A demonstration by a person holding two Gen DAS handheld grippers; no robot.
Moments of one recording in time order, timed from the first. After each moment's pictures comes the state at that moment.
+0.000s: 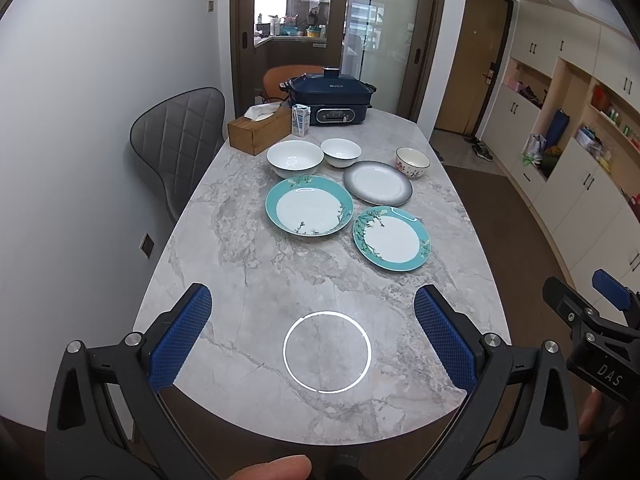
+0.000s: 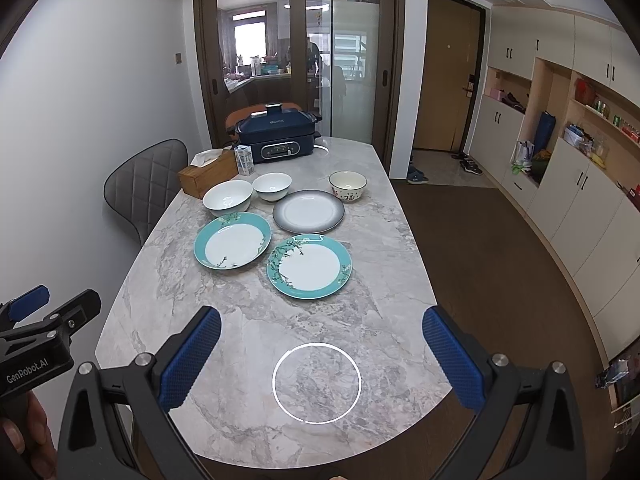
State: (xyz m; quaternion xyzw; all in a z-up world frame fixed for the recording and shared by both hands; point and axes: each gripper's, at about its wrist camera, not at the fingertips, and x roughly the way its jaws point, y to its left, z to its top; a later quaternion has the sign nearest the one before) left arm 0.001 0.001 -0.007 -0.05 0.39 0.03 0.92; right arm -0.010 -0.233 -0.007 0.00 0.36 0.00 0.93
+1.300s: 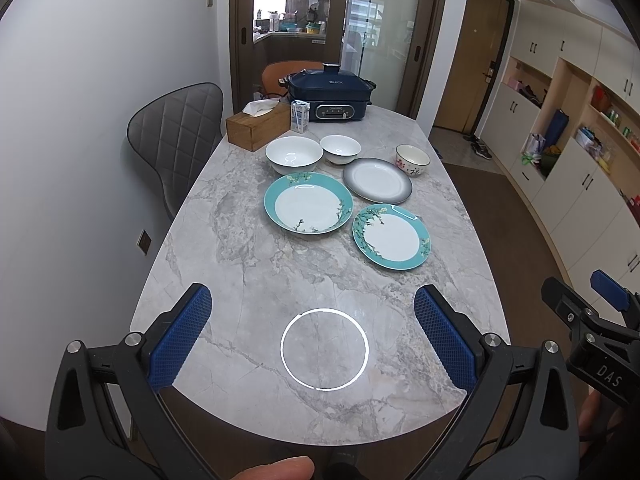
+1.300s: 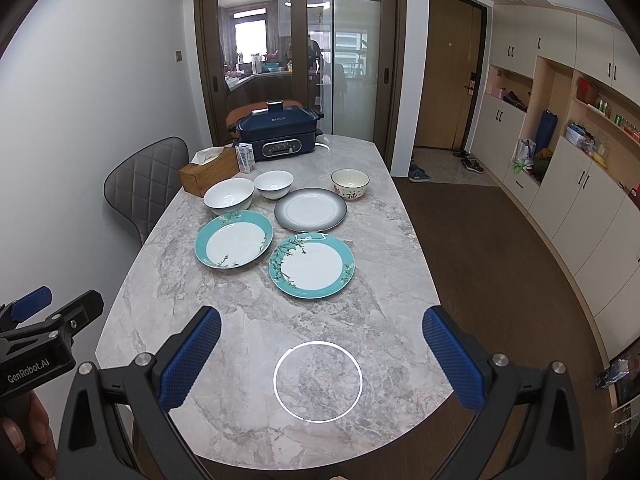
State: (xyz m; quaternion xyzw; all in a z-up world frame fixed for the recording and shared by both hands) left arm 0.003 0.001 -0.006 -0.05 0.40 0.02 0.92; right arm -0.007 -0.230 -0.011 0.00 0.37 0.00 0.93
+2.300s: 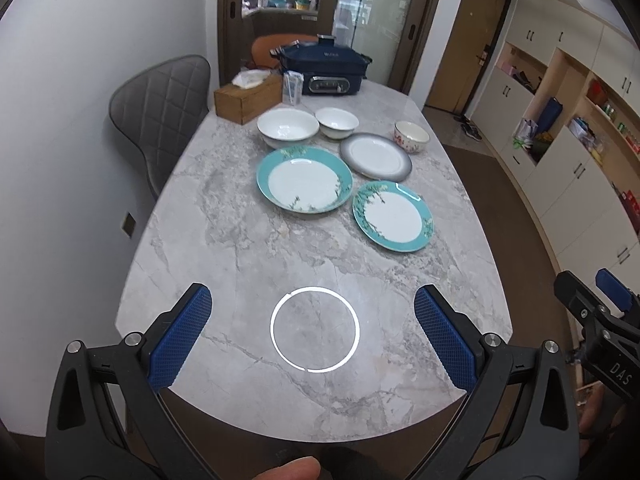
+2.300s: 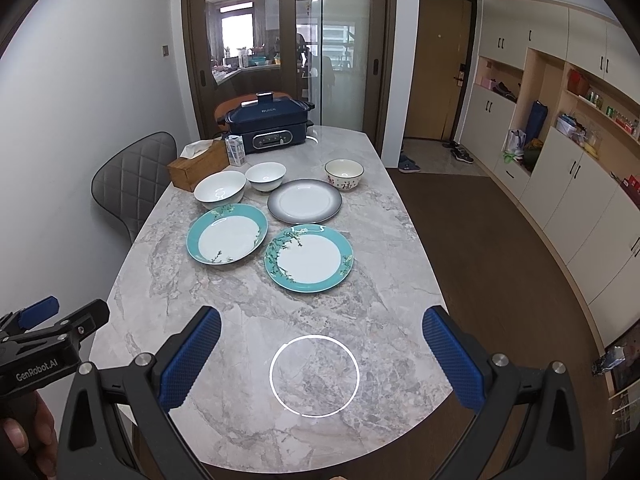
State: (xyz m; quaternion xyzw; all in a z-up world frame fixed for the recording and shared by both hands) left arm 0.021 0.020 -0.043 -0.07 0.44 -0.01 0.89; right arm 0.001 -0.214 -0.029 0.01 0.38 -0.03 0.92
